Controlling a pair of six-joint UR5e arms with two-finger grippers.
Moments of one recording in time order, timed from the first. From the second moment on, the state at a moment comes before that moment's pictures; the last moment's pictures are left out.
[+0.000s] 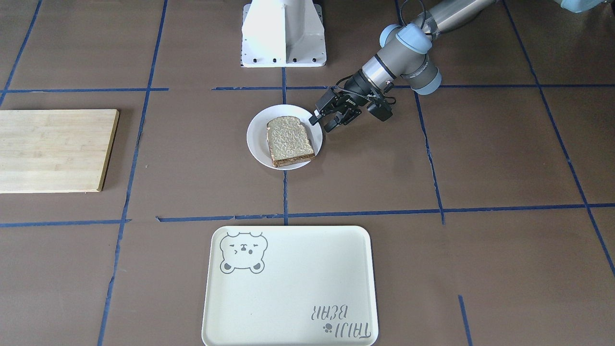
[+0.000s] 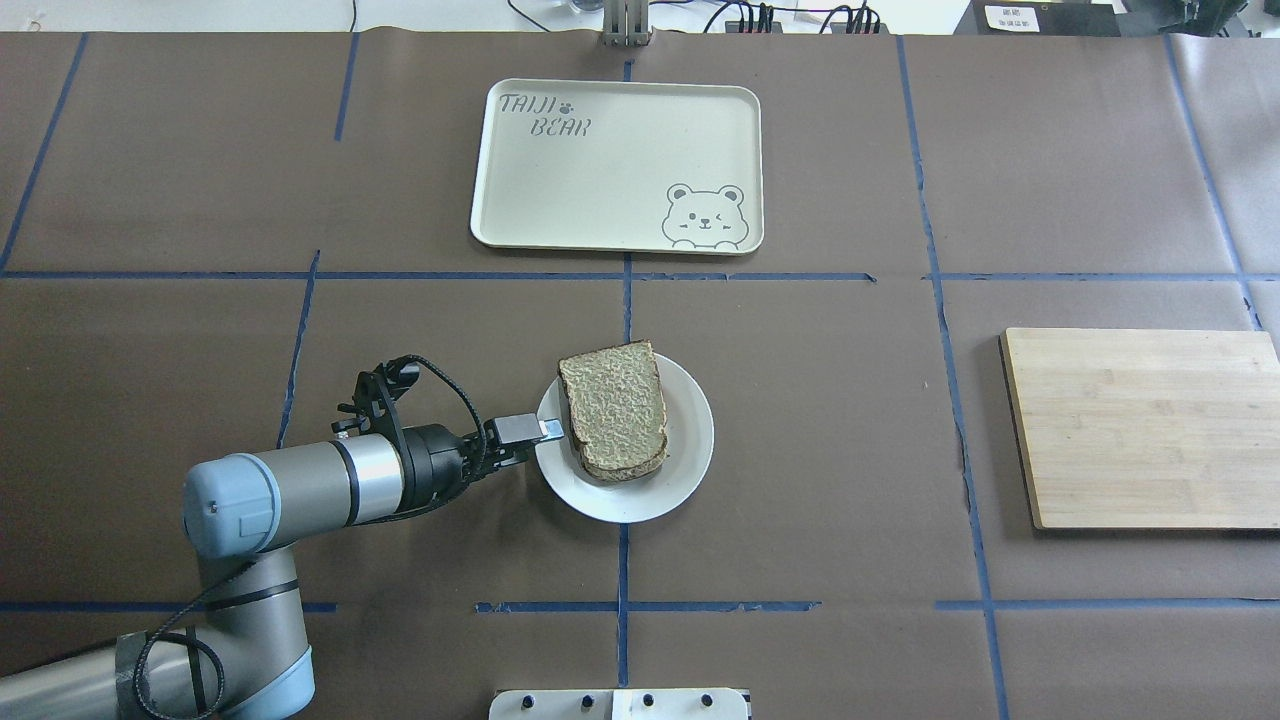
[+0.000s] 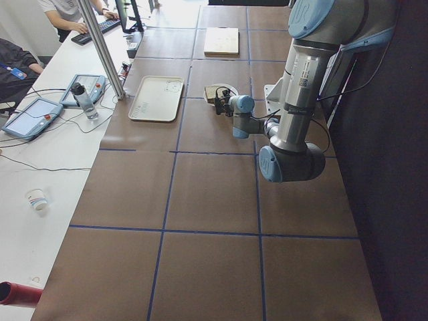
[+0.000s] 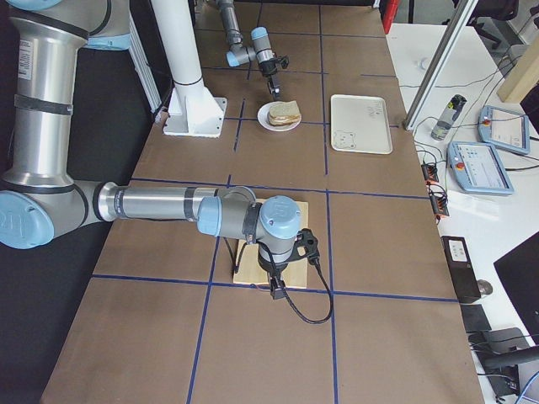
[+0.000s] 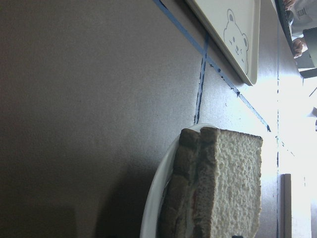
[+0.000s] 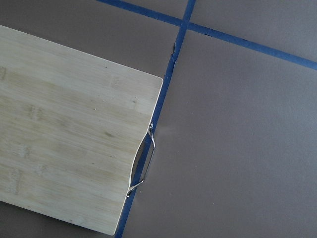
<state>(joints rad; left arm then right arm) -0.33 -1.91 -1.51 -2.92 -1.55 -1.76 1.60 -1.75 1.78 -1.70 2.32 -0.38</state>
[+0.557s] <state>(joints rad) -0.31 -1.94 -1.46 -2.94 -1.55 -1.76 1.60 -1.75 1.78 -1.70 2.31 -0.38</state>
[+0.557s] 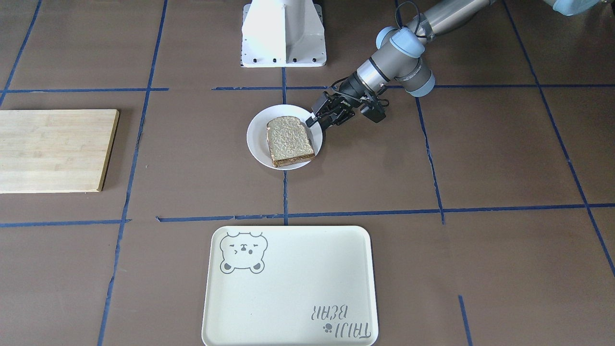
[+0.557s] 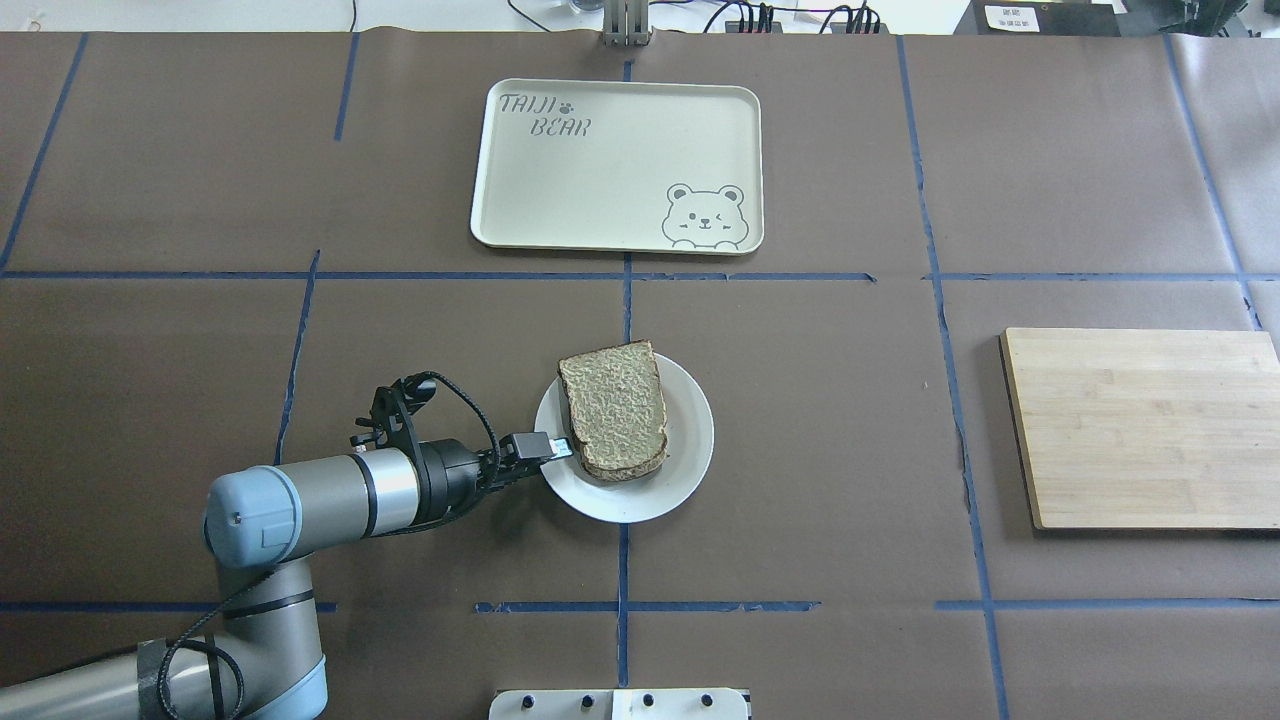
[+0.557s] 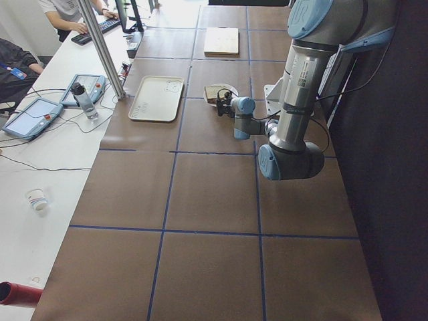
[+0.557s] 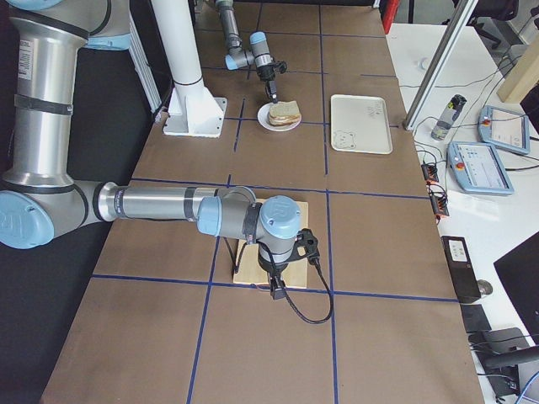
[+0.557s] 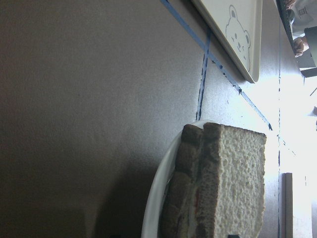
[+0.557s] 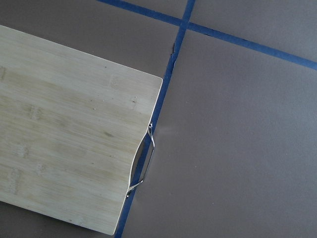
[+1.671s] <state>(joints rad) -0.31 -1.96 -1.45 -3.13 -1.55 -1.84 1.60 -1.75 1.78 -1.70 2.31 -0.38</state>
